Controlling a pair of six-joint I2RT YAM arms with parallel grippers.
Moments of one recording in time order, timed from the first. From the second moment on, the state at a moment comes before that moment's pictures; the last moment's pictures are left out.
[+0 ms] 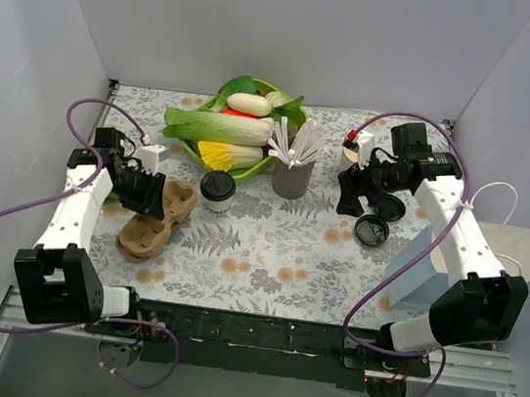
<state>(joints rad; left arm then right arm) 0.15 1.26 1.06 -1.05 0.45 0.41 0.25 1.46 1.41 -1.03 -0.55 -0.50</state>
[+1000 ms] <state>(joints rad) 0.08 1.31 1.15 -1.01 0.16 0.31 0.25 1.45 1.41 -1.03 -0.56 -0.50</state>
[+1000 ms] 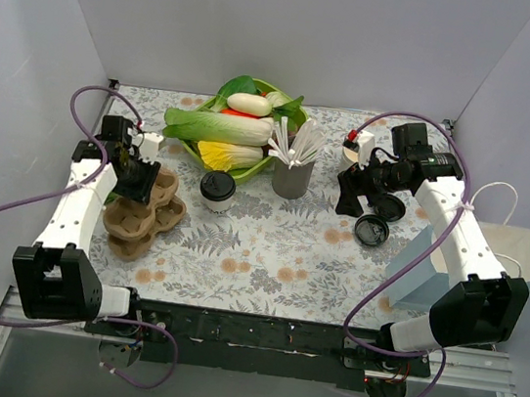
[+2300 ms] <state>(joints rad) 0.09 1.17 0.91 -0.86 0.04 0.43 0.25 1.47 1.41 -1.03 -0.57 -0.50</state>
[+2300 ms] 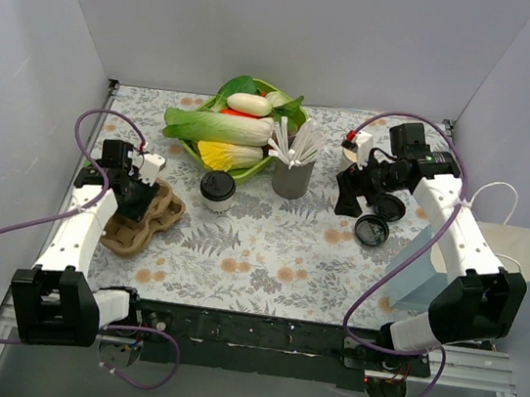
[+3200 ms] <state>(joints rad) 0.14 1.28 1.16 -1.06 0.22 0.31 0.25 1.47 1.41 -1.03 -0.57 -0.50</state>
